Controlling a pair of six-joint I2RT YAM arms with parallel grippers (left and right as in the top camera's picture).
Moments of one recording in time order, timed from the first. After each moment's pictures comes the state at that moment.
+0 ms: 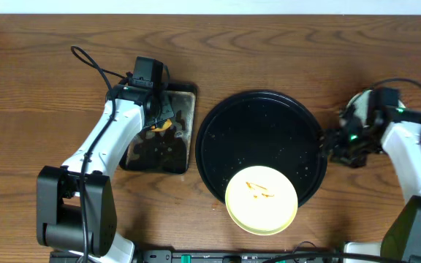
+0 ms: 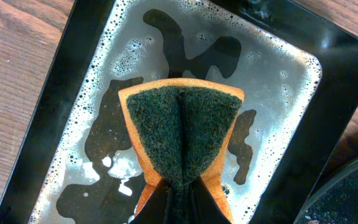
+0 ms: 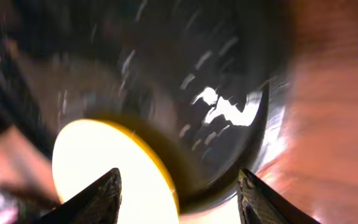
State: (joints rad) left arm -0.18 1.72 1.20 -0.72 -0.06 -0.51; right arm -0.13 1.57 1.04 -1.08 -0.42 0.12
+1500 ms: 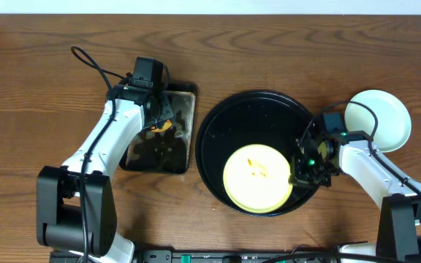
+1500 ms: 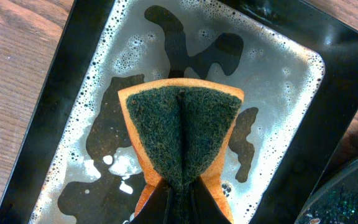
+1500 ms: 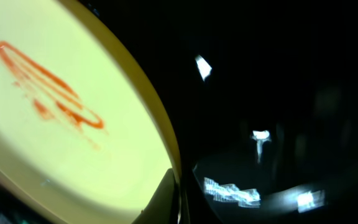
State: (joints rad) left arm -0.18 1.72 1.20 -0.72 -0.06 -0.51; right arm 0.13 1.57 0.77 -0.78 -0.39 0.26
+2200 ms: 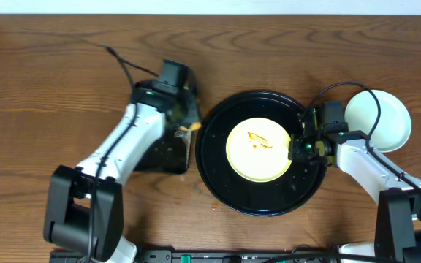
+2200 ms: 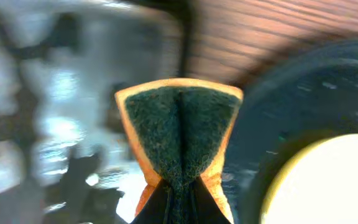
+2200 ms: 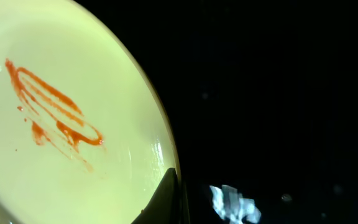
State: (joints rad) left arm -0.35 1.72 1.20 -0.62 0.09 -0.45; right arm 0.14 1.60 0.76 -0.43 -0.27 0.26
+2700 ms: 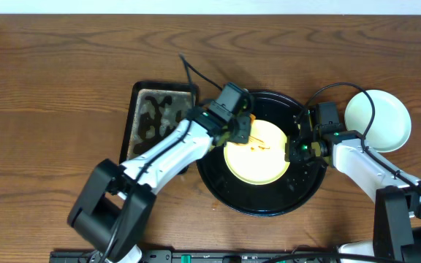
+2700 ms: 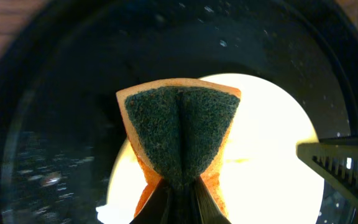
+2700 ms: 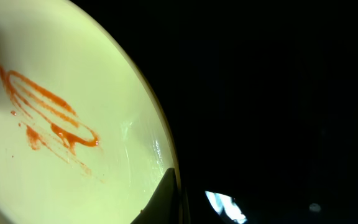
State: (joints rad) left arm -0.67 1.80 1.20 -0.46 0.12 -0.47; right arm 0.17 1.61 0.76 -0.43 -0.26 0.27
